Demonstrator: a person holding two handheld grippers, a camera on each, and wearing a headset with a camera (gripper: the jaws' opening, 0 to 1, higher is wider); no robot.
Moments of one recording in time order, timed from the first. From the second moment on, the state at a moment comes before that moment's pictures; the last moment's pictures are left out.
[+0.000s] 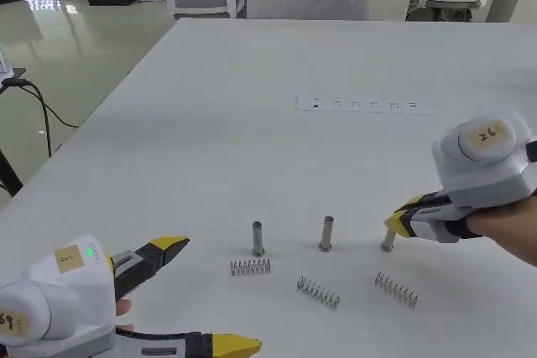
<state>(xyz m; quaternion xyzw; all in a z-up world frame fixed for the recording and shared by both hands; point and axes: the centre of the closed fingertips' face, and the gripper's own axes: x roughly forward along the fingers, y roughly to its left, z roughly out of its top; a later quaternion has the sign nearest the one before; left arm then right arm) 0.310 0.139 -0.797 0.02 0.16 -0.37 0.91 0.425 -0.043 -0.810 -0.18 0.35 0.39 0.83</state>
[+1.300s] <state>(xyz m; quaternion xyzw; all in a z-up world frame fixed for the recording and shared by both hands) 0.308 0.136 -0.797 0.02 0.16 -0.38 0.91 0.350 -0.063 -0.844 -0.21 0.40 0.43 0.78</state>
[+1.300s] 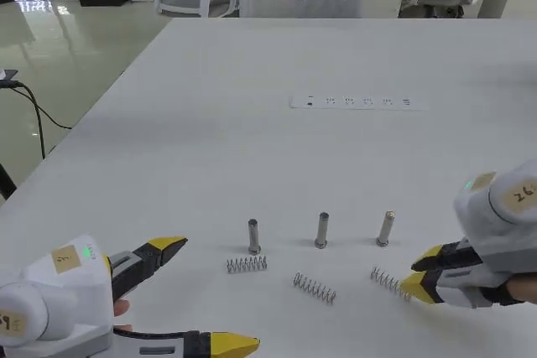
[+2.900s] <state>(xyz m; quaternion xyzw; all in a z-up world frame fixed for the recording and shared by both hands) 0.304 0.130 -0.799 0.04 0.16 -0.40 0.90 0.342 -0.055 -0.844 -0.25 0.40 0.45 0.76</state>
